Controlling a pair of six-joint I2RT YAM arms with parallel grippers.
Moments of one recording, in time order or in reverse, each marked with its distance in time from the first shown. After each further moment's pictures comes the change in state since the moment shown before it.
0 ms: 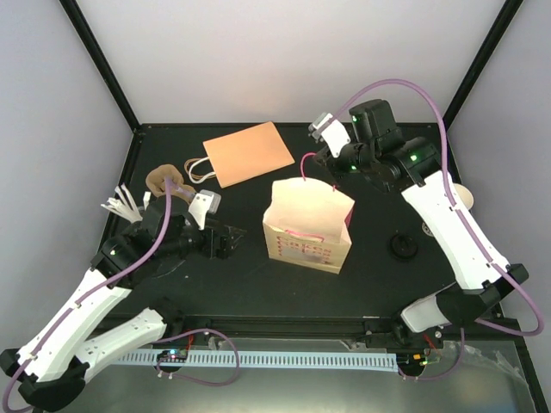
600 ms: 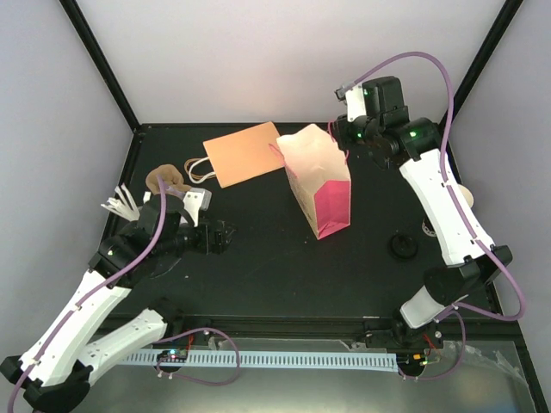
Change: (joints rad) left arm 0.068 -0.006 0.000 -0.042 -0.062 -0.029; right arm -0.145 0.148 0.134 0.112 0.130 0.321
